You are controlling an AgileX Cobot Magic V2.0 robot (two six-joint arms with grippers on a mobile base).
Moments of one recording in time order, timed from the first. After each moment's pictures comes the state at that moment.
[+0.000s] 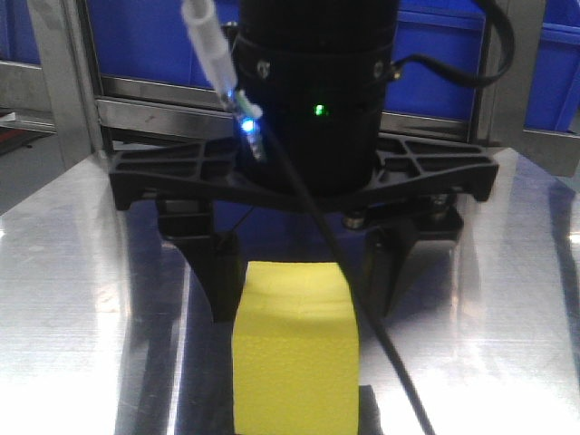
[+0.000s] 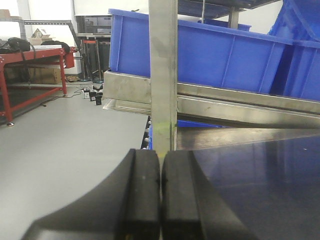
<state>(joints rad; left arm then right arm) 0.00 -0.01 0.00 0.00 0.00 -0.06 0.99 1.70 -1.24 -0.13 0.97 1.05</state>
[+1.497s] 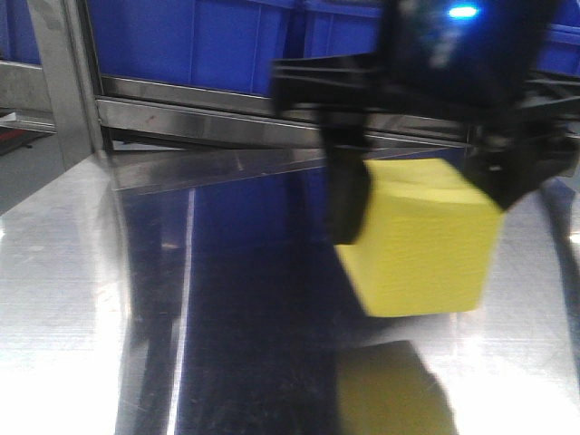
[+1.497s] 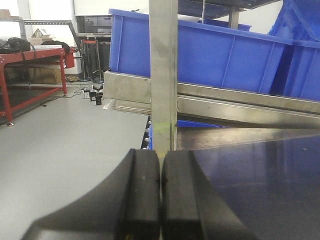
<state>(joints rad) 0.00 -0.01 0.00 0.00 0.00 -0.06 0.77 1.44 -1.05 -0.08 0.89 0.71</state>
